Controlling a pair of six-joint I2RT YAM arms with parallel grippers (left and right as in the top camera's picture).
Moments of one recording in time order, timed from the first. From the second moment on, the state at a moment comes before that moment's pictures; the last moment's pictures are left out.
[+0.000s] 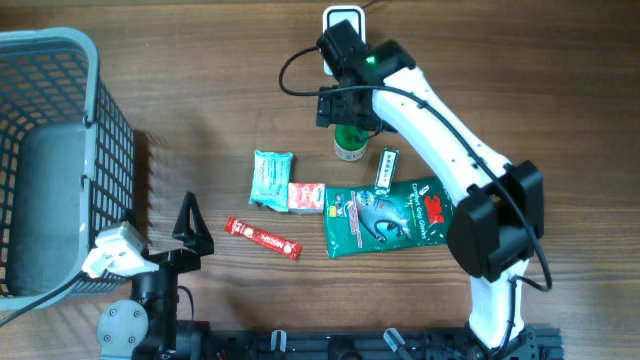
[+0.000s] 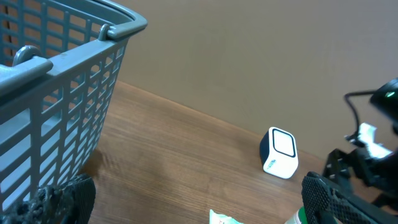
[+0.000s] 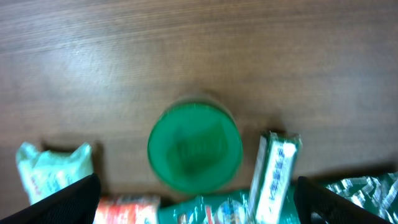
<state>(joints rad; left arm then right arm) -0.08 0.01 0.43 -0.49 -0.17 -0.38 0.54 2.10 1.95 -1.22 0.10 0.60</state>
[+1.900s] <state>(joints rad) -0.08 0.01 0.43 -0.49 -0.17 -0.38 0.50 2.41 2.04 -1.25 -0.04 0.47</state>
